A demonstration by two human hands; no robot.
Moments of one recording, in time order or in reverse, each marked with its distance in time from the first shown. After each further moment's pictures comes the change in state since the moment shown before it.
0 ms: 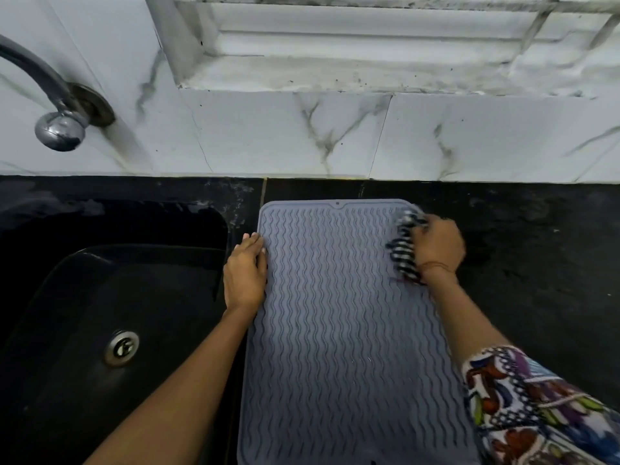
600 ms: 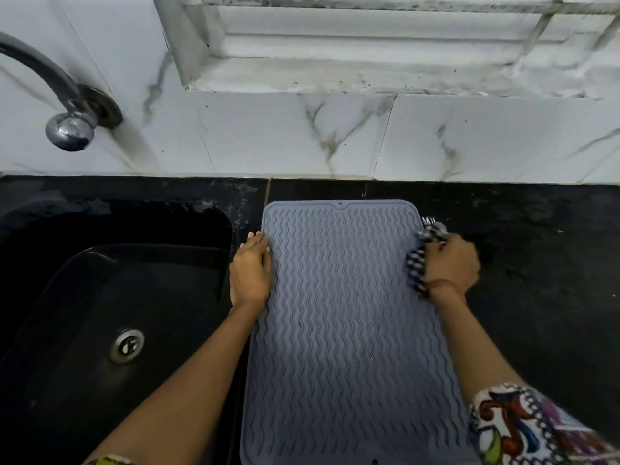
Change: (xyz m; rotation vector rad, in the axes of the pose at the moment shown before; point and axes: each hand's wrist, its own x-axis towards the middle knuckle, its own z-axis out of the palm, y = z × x) left_hand 0.001 0.005 -0.001 -0.010 -0.007 -0.034; right_hand -0.024 0.008 -0.004 0.037 0.050 0.172
